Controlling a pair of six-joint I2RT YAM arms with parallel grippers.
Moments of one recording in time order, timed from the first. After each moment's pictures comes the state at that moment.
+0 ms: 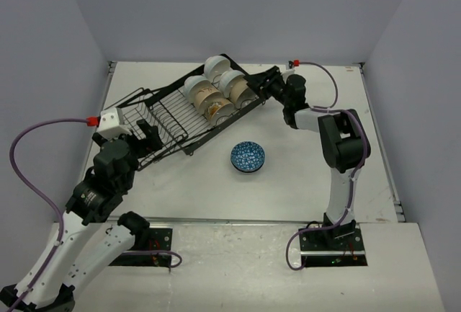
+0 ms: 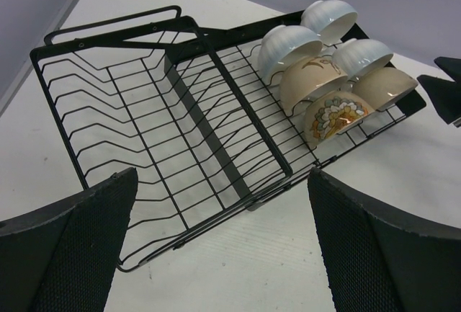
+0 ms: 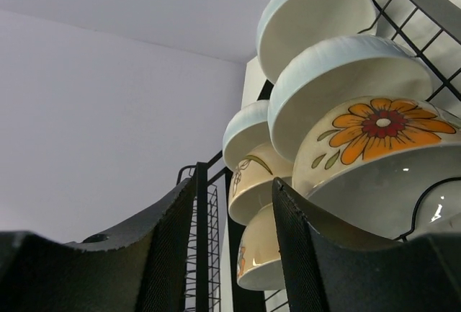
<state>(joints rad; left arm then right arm) -0.52 0.56 0.85 -0.56 -0.61 -0.44 0.28 2.08 1.24 0.79 -0.41 1.25</state>
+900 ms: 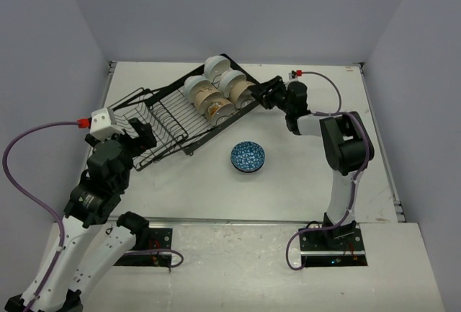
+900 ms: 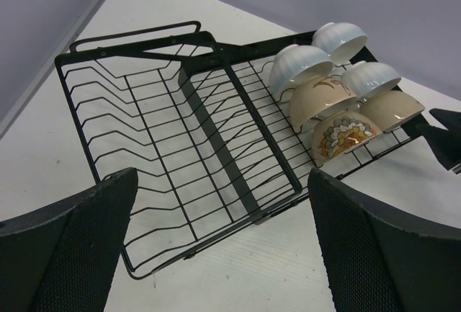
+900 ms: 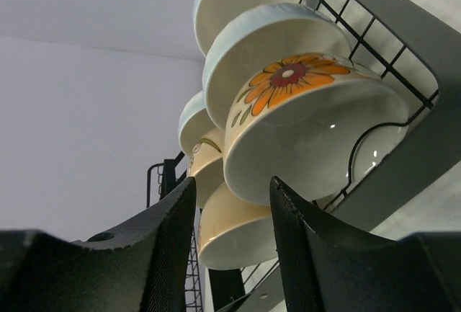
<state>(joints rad) -0.43 0.53 0.83 -0.54 -0.57 -0.43 0.27 2.03 1.12 0.74 -0.36 1.23</state>
